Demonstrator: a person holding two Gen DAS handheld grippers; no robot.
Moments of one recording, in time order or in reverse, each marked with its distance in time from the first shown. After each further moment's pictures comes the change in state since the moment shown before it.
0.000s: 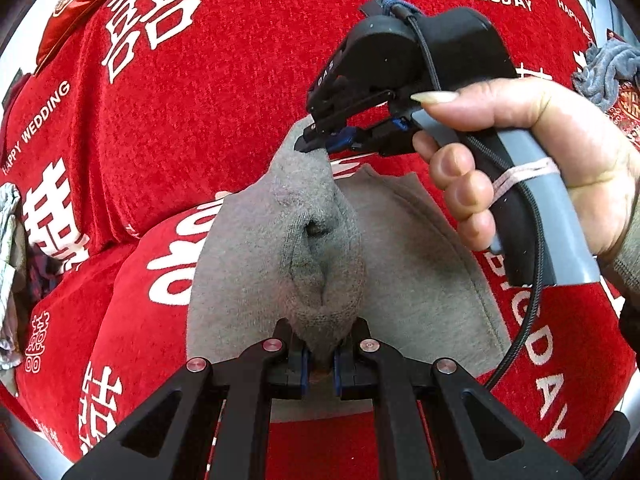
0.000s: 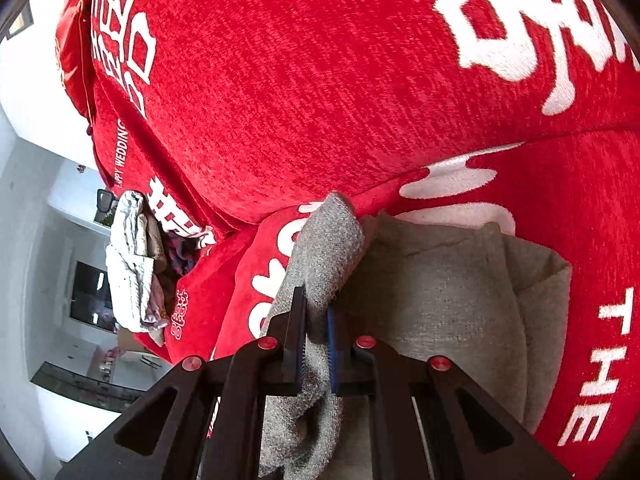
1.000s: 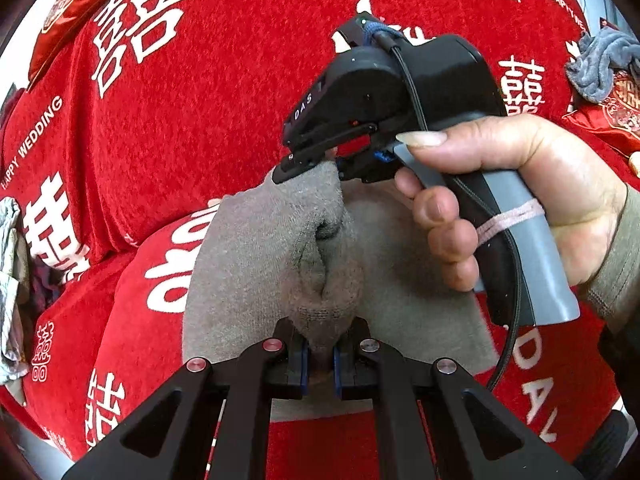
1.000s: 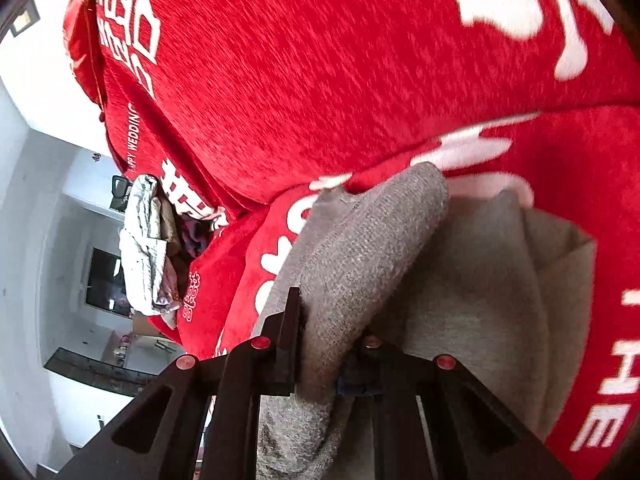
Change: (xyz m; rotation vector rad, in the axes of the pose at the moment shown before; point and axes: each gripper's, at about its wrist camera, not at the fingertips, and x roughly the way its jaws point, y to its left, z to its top) left arm -0.005 -0.016 0.007 0.034 0.008 0.001; right arm 0.007 -0.010 -0.013 -0.021 0.048 0.067
